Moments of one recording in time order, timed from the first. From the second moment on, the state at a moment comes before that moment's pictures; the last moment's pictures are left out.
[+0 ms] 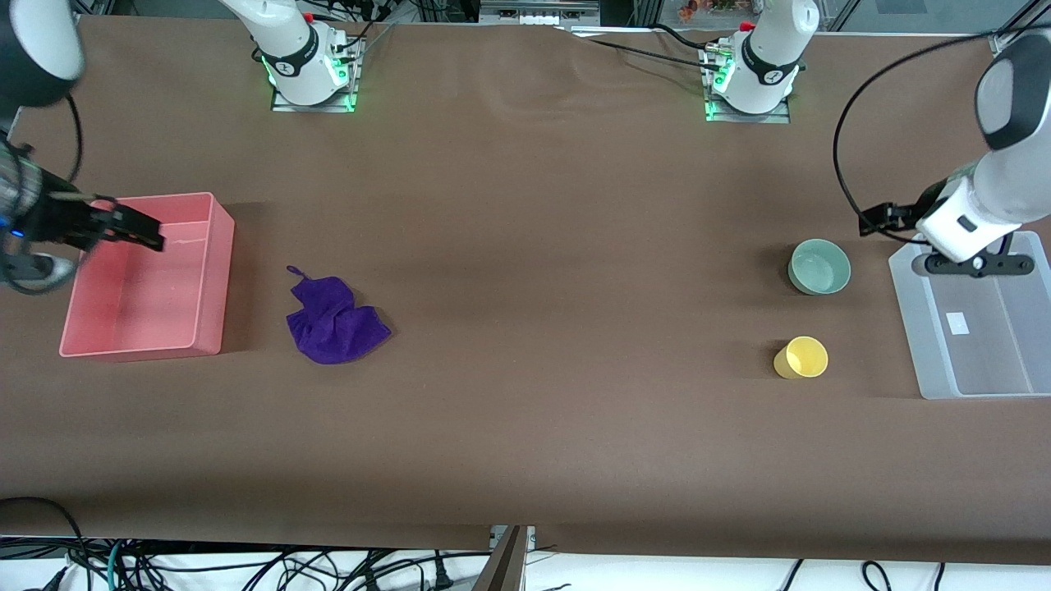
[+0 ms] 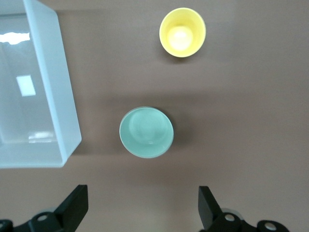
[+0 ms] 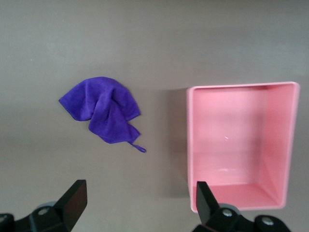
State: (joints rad) left arm 0.11 0.07 -0.04 -1.92 0.08 1.79 0.08; right arm 0.00 0.20 0.05 -1.53 -0.03 1.65 0.00
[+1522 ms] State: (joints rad) left arm 0.31 0.34 -0.04 -2.33 0.08 2.65 0.35; right arm 0.07 0.57 0.12 -1.95 -0.03 2.53 0.00
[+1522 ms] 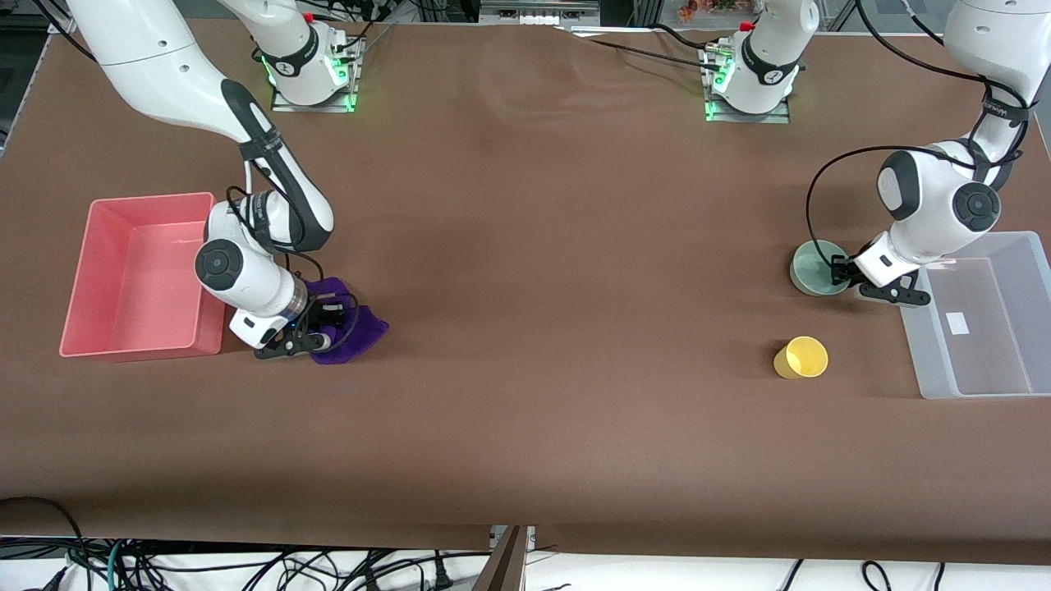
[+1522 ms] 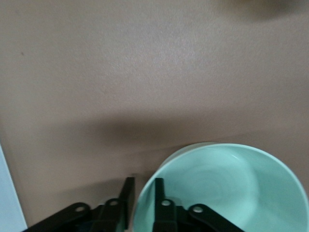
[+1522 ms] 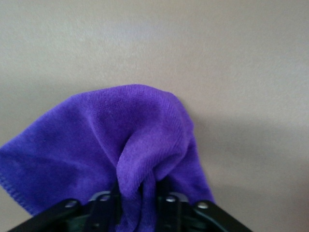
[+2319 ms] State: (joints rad) left arm 0.32 0.17 -0.07 -1.99 0.08 2.04 0.45; right arm 0.01 0.45 0.01 -1.47 -0.03 1.69 -0.28
